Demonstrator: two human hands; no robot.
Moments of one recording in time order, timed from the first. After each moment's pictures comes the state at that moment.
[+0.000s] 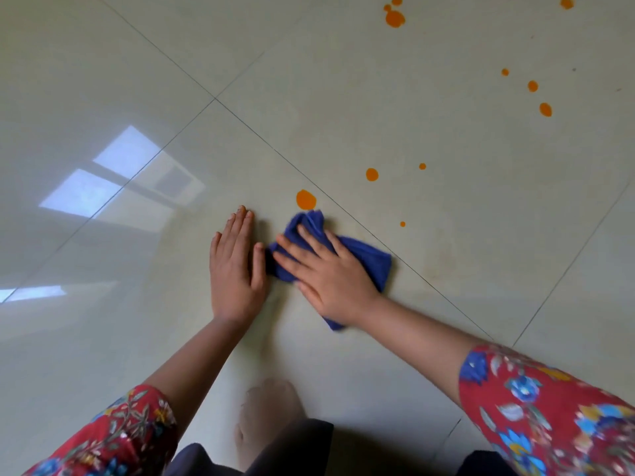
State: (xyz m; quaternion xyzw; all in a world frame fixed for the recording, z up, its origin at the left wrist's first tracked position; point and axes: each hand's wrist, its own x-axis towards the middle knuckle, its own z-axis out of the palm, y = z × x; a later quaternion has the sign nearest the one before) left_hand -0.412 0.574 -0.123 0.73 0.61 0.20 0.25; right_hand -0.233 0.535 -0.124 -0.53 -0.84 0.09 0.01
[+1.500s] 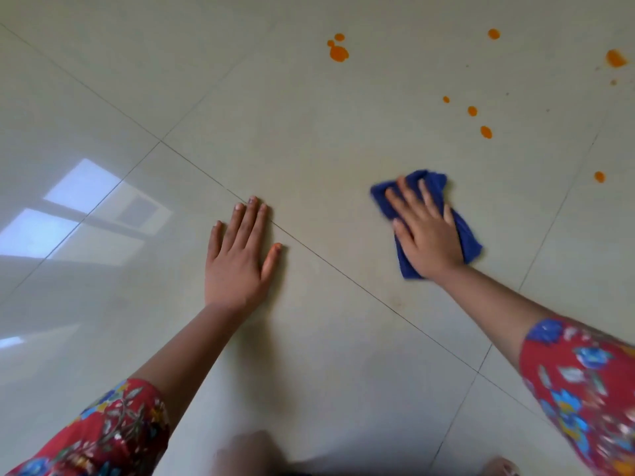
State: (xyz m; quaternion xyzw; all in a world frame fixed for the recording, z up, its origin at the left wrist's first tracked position) left_hand -0.348 0.633 -0.128 0.83 0.53 0.03 0.16; right_hand -0.031 0.565 -0.121 -0.76 -0.65 0.06 -0.01
